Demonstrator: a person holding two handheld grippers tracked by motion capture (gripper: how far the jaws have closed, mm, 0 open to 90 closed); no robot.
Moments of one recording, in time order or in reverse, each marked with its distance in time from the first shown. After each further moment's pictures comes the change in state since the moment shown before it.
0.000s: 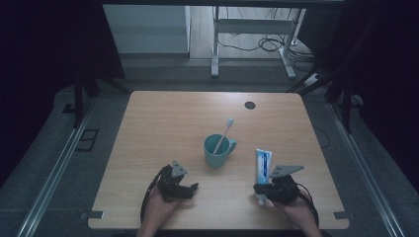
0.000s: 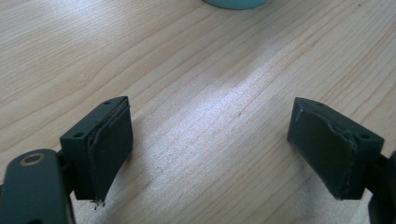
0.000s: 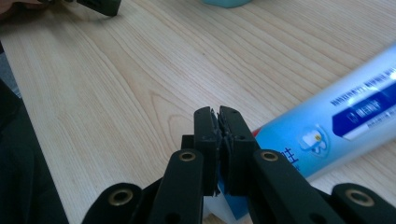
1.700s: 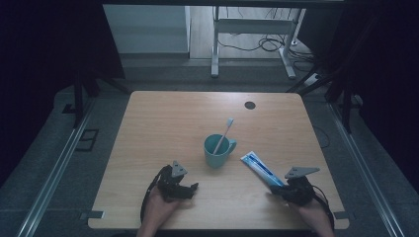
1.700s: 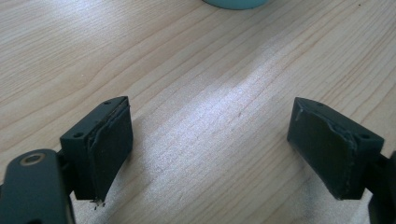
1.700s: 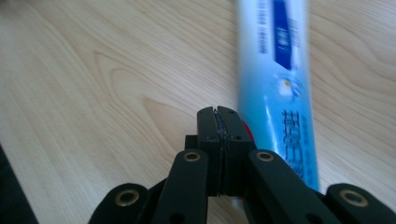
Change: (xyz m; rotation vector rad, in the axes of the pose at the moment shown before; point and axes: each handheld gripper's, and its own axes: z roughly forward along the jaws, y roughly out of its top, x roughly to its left) left arm 0.000 0.000 0.000 0.002 0.001 0.002; right arm -0.031 -0.029 -0.023 0.039 -0.085 0.067
